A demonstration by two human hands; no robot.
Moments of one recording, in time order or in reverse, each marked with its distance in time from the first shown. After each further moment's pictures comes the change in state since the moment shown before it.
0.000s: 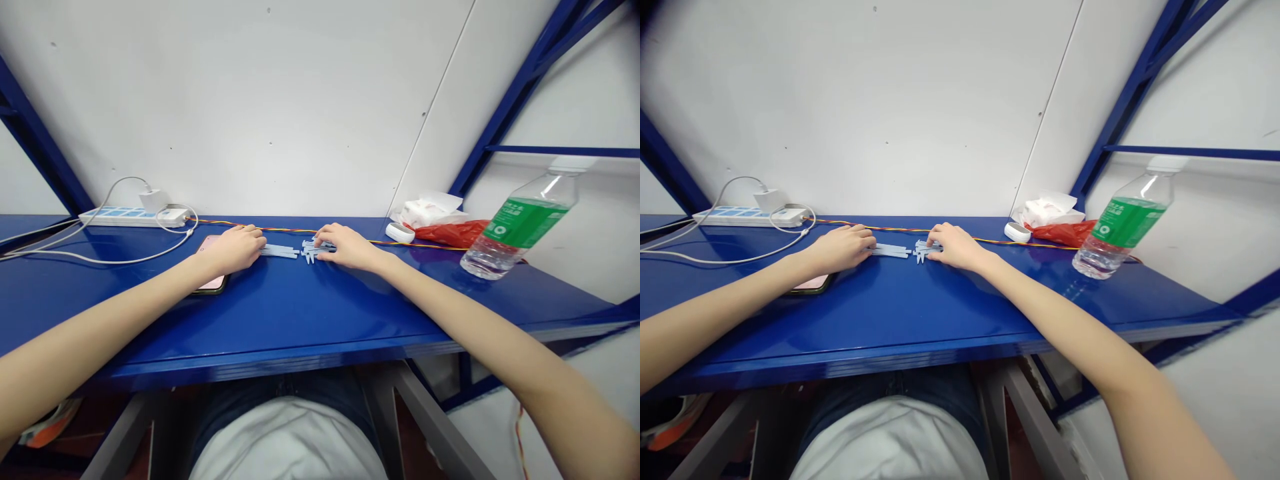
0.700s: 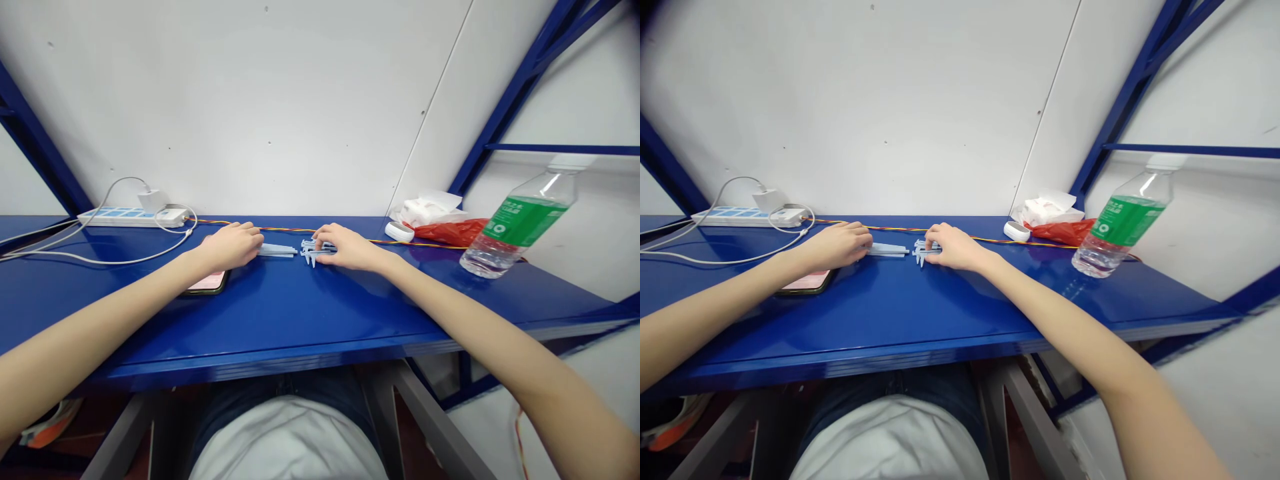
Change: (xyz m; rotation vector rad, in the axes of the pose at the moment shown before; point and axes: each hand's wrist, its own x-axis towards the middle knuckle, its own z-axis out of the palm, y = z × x) left_hand -0.002 -0.003 -0.007 0.013 0.048 0.040; right_hand -0.006 -0.004 -0.006 0.108 0.000 -0.019
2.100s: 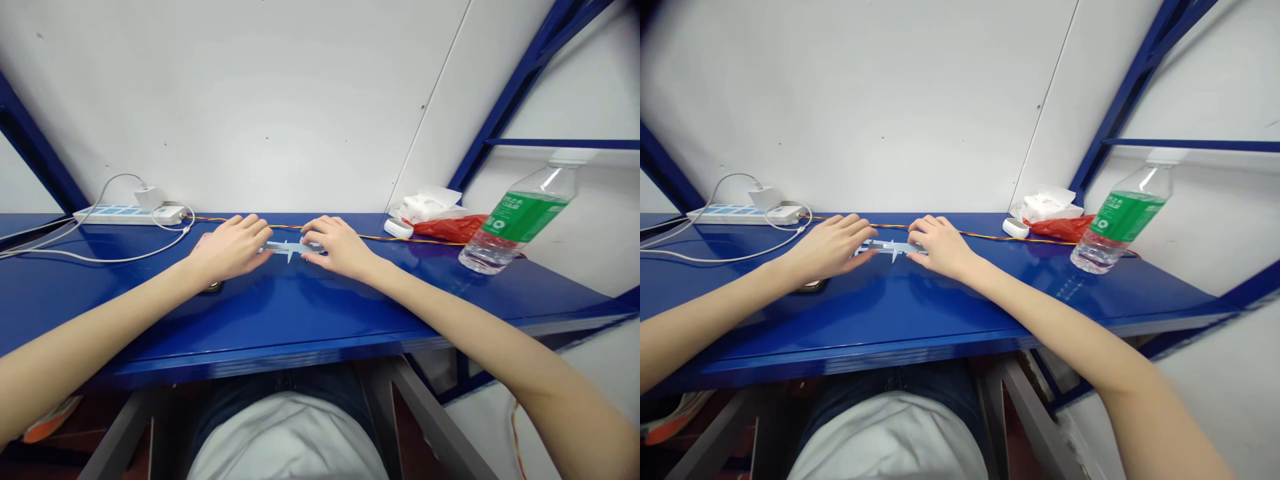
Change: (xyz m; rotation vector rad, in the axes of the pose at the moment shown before) left_hand -0.010 0.031 -0.025 0.110 0.252 -0.003; right_hand -0.003 -0.027 0.007 -0.194 0.270 -0.191
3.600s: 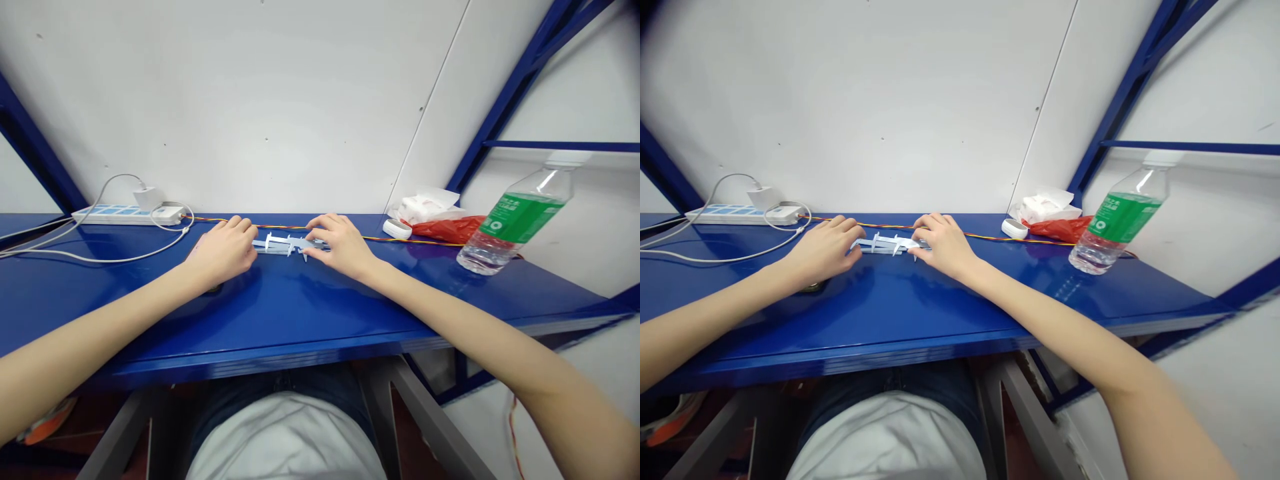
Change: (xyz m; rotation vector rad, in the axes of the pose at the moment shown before) left_hand -0.004 0.003 0.006 -0.104 -0.071 -0.229; right_hand -0.003 0.002 0.002 0.022 0.098 0.095
